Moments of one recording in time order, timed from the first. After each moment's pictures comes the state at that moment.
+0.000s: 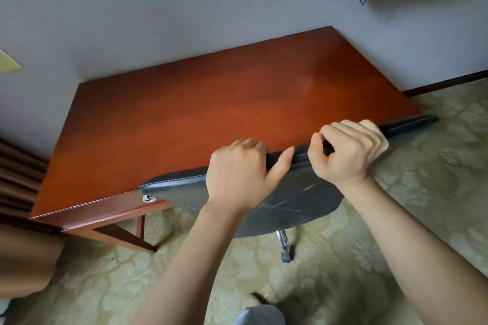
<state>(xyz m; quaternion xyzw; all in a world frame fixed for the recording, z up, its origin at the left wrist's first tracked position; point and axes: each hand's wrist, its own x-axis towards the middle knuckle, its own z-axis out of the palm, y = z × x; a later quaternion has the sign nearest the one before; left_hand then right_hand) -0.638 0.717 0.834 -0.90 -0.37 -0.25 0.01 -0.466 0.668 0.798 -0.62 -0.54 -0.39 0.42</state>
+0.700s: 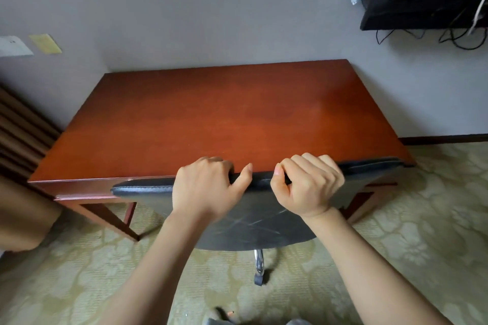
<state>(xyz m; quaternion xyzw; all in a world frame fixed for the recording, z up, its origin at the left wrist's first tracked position) -0.591 0.687 0.837 -0.84 -0.52 -0.14 0.03 -0.424 0.656 0.798 -0.57 -0.62 -0.32 0.44</state>
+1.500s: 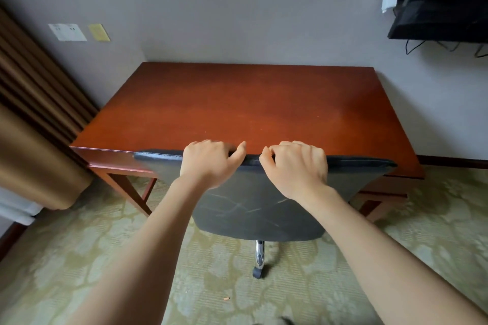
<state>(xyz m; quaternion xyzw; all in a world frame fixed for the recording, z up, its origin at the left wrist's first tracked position) -0.582 0.674 0.848 -0.80 -0.59 -0.09 -0.01 -0.427 0.638 0.836 -0.67 -0.72 -0.07 0.19</state>
